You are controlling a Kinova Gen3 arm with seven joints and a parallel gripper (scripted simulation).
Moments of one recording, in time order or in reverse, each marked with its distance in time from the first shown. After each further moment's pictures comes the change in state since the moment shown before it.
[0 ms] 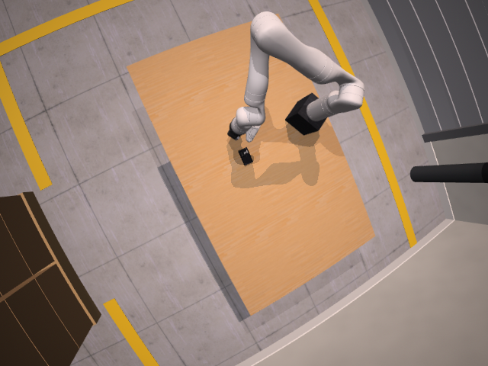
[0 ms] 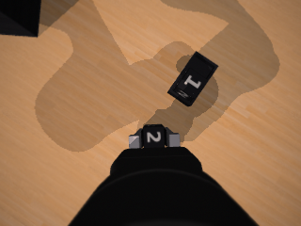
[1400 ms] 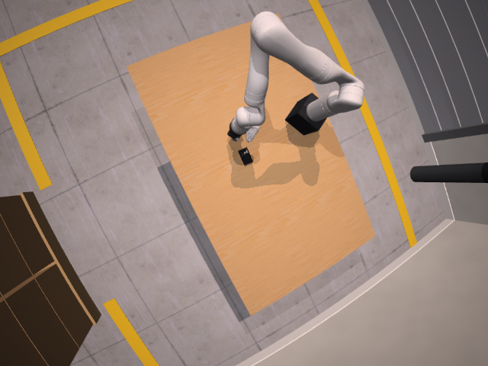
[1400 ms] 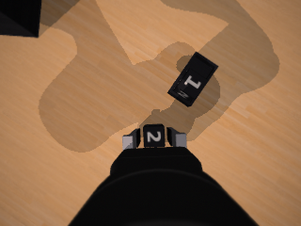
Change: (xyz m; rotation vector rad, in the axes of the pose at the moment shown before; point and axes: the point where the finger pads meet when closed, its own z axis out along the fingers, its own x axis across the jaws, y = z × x) arm 0.000 0.000 0.000 0.001 0.000 0.000
